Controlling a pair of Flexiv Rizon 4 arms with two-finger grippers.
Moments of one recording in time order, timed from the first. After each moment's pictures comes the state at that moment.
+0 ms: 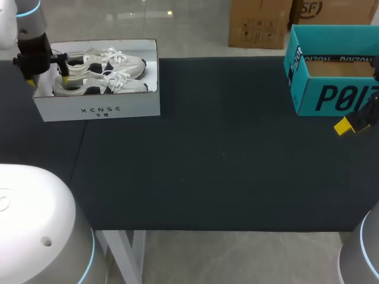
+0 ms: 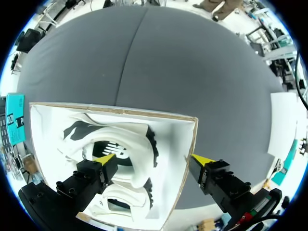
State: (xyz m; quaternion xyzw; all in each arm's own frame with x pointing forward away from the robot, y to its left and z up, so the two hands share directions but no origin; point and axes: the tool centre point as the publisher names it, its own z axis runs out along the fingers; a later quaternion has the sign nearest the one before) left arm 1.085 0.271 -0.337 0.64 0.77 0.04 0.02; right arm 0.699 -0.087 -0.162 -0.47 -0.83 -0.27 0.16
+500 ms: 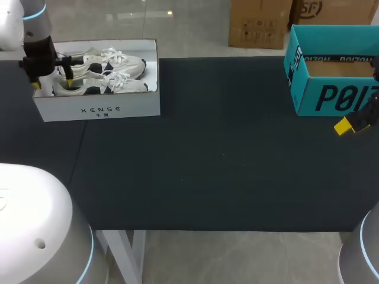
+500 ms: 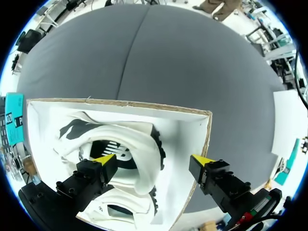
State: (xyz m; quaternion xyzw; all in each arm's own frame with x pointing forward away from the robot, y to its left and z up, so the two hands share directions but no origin) left arm 1.095 0.264 -0.354 0.64 0.77 0.03 0.02; right arm 0.699 -0.087 -0.162 -0.47 -0.83 -0.27 0.16
